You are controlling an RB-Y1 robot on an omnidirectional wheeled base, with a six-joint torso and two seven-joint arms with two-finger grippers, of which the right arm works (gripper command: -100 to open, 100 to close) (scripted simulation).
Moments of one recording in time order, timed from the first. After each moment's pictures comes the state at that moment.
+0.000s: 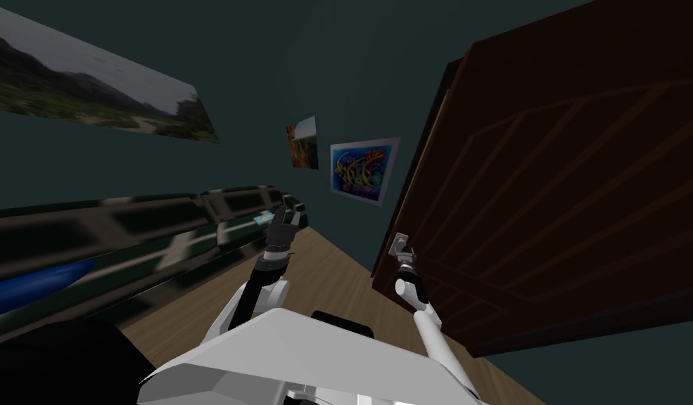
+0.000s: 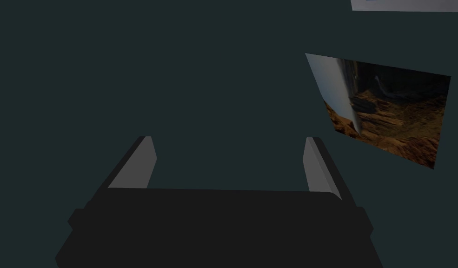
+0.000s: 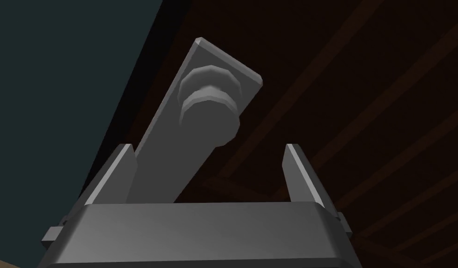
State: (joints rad) arm -0.20 -0.19 -0.10 -0.98 -0.55 -0.43 -0.68
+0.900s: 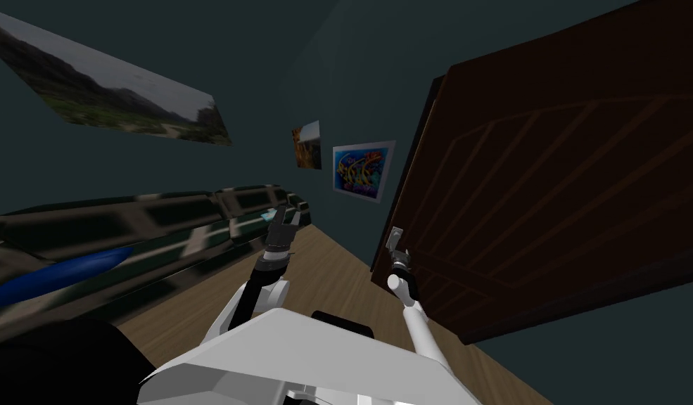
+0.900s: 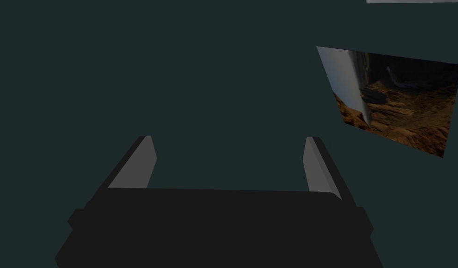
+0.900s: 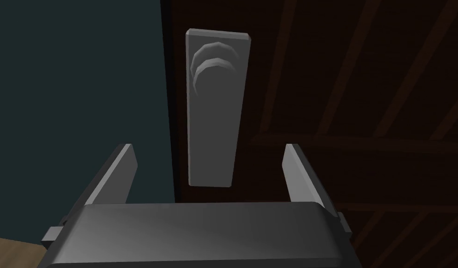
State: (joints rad) arm -0.19 -0.10 -0.09 -1.04 -0.73 -0.41 -0.91
